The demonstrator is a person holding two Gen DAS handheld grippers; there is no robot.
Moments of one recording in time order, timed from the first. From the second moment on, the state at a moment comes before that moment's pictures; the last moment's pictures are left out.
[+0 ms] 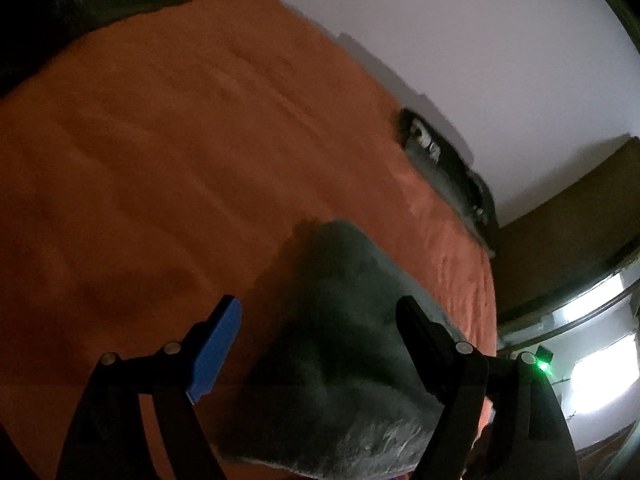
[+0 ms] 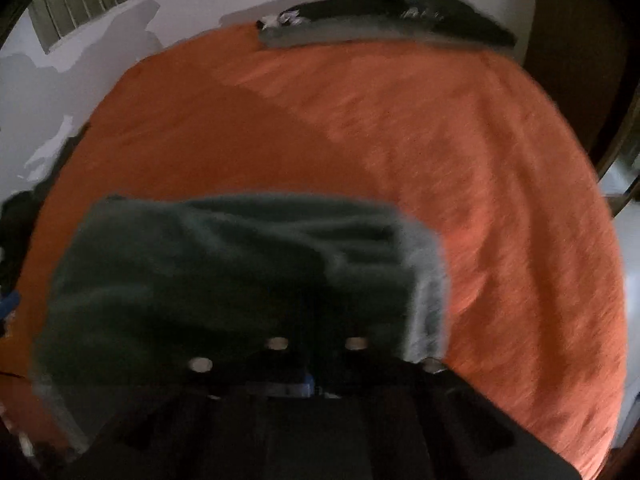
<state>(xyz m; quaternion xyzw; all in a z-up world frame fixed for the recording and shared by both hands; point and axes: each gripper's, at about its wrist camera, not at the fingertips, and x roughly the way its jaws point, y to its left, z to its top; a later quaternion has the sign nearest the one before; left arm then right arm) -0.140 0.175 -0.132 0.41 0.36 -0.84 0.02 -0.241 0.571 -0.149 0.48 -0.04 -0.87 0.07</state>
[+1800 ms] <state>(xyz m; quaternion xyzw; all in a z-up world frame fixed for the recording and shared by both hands) -0.008 0.176 0.105 0.50 -0.02 -0.85 -0.14 -0.037 0.543 0.135 0.55 -0.11 -0.83 0.04</state>
